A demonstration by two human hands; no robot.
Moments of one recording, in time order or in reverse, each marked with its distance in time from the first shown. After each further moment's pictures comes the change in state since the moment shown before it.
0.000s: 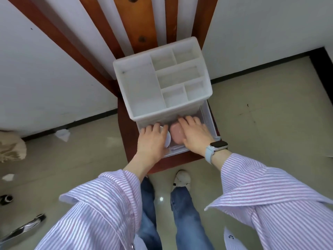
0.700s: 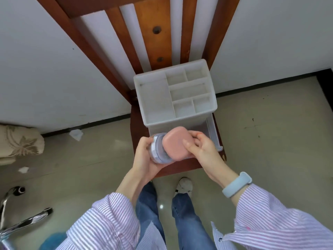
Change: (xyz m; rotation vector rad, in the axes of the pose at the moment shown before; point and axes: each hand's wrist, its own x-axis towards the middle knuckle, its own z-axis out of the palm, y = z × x) left_hand -0.062 0.001 -0.083 -2.331 -0.139 -0.563; right_hand -0.063 -0.038 -0.054 1.406 0.026 0.162
